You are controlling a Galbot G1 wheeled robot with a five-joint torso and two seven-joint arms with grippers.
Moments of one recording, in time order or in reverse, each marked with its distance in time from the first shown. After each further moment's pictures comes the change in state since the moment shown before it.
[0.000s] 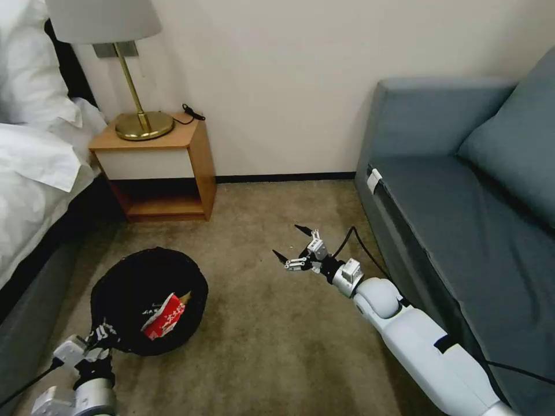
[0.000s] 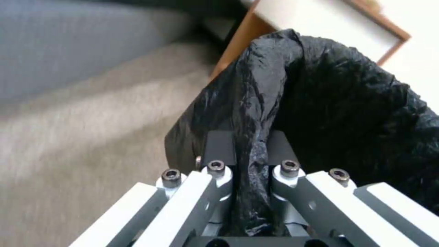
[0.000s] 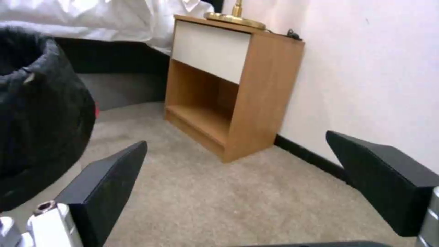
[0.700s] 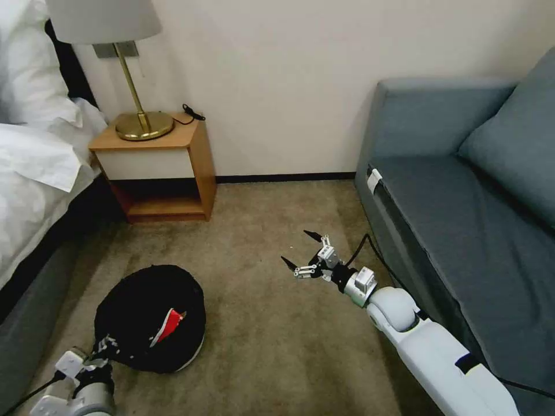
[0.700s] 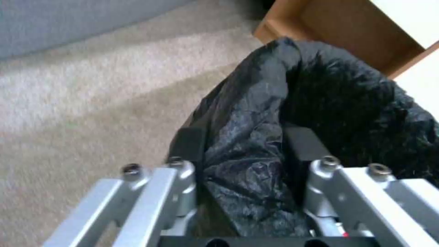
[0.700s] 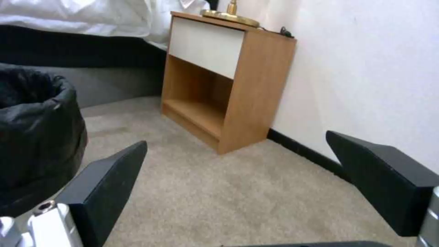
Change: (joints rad) left arm -0.013 0.004 -0.020 0.001 -0.009 0.147 -0.126; right arm -0.100 -0.045 0.081 0.087 -0.017 -0.010 -0.017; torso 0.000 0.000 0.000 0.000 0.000
